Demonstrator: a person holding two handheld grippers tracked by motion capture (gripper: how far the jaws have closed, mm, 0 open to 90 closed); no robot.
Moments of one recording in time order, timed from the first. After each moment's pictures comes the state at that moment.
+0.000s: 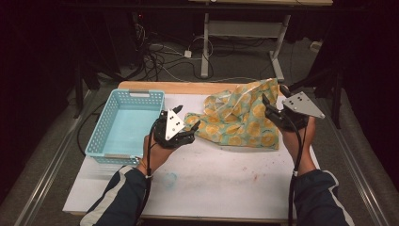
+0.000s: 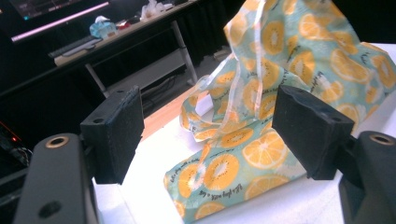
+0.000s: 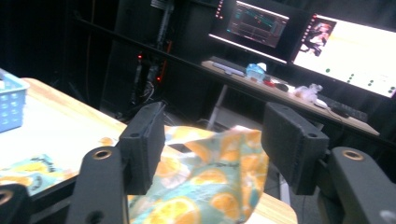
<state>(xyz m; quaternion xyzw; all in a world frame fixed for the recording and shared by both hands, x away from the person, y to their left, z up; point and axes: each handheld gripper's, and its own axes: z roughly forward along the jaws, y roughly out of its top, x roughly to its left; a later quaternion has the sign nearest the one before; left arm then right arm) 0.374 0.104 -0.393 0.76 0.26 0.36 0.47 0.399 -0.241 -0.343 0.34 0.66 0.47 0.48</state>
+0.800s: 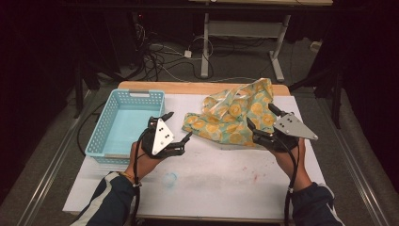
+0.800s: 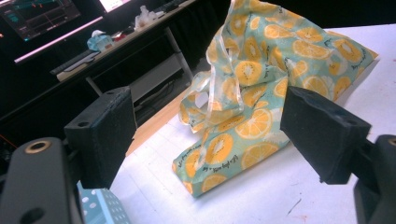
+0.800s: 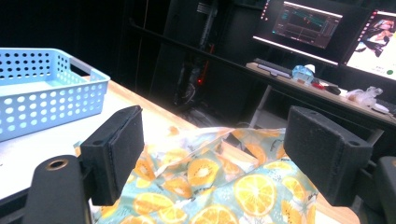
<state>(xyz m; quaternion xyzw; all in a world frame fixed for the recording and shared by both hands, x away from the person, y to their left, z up) 0.344 0.131 -0.392 0.77 0.22 0.37 0.47 0.358 -0.222 -0.367 0.30 0.69 0.51 0.42</state>
